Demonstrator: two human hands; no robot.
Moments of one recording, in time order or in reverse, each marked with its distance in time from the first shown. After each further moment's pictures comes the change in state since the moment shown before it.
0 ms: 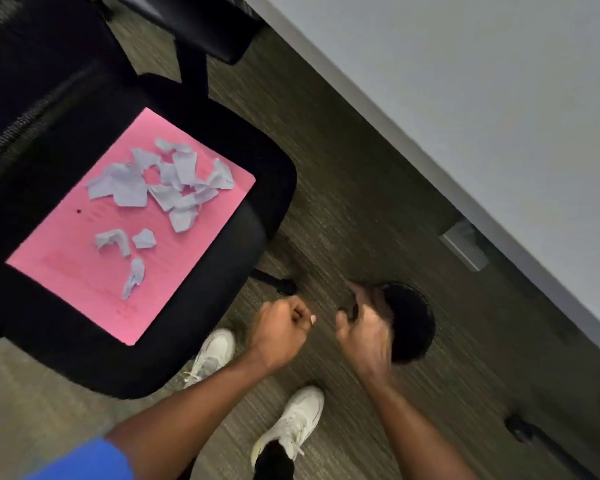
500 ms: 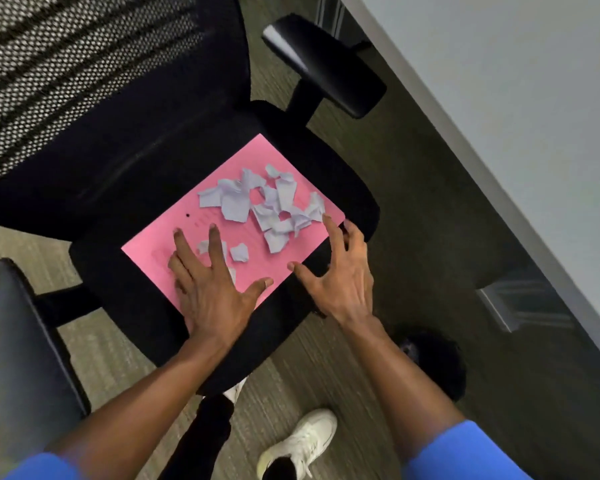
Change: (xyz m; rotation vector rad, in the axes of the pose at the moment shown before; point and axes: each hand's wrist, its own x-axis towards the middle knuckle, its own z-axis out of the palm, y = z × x) left_hand -0.015 -0.077 -0.188 0.275 0.619 -0.326; right_hand 0.051 -0.223 0.032 -0.091 -0.095 -0.393
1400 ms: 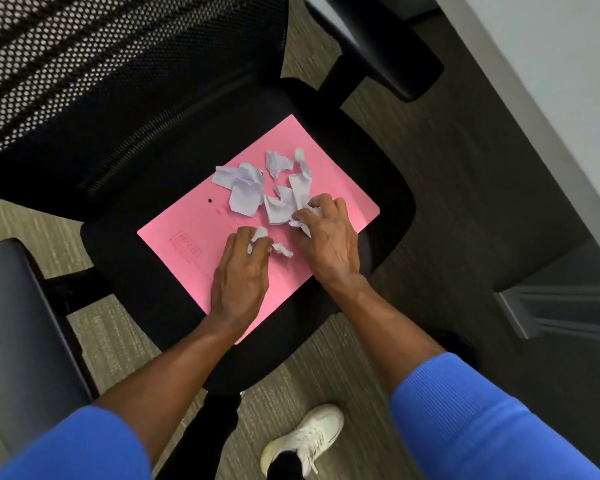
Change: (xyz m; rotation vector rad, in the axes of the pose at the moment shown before) left_hand 0.037 -0.035 0.053 -0.155 0.219 0.467; right_hand 0.055 -0.042 0.062 -0.180 -0.011 -0.292
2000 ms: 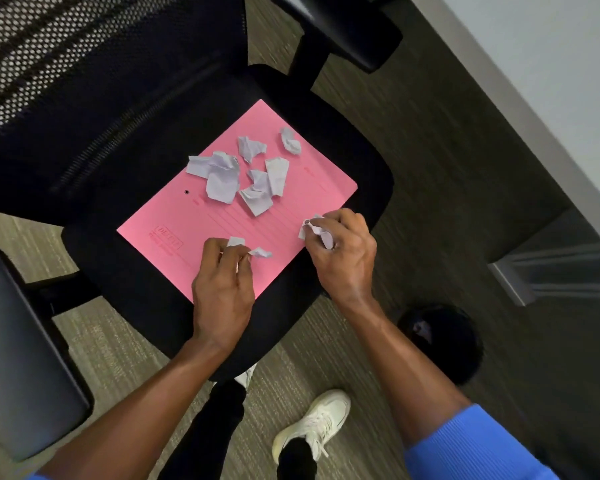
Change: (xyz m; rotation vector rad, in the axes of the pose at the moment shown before) left_hand -0.037 0.022 -0.027 -0.213 0.078 -0.092; right_hand -0.068 0.029 -0.009 0.299 0.427 0.146
